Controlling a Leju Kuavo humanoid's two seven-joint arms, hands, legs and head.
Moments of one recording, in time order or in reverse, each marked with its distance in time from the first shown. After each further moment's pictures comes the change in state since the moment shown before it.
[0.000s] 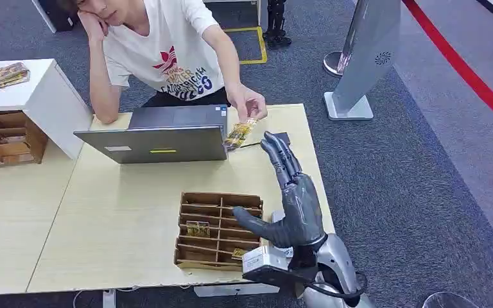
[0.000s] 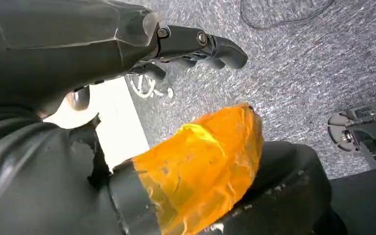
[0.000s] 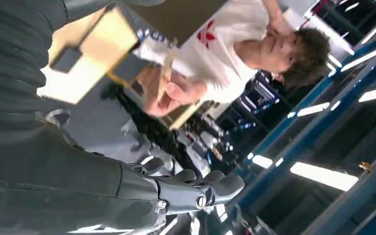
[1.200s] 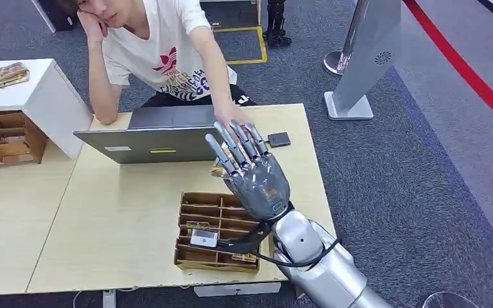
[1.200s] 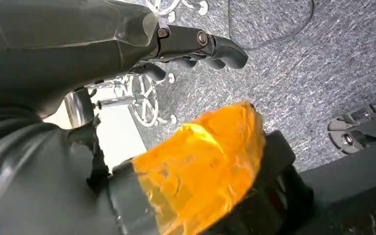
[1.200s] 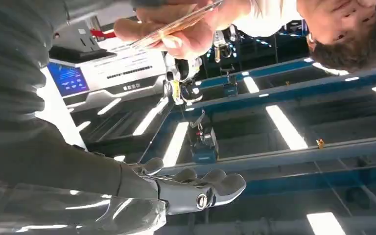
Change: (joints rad) left arm -0.042 -0.017 0.000 0.000 -0.152 -0.037 0.065; right arm -0.260 0.071 0.094 0.412 0.687 -0.194 0.211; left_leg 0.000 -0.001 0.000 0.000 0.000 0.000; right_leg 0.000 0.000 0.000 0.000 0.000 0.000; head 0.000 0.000
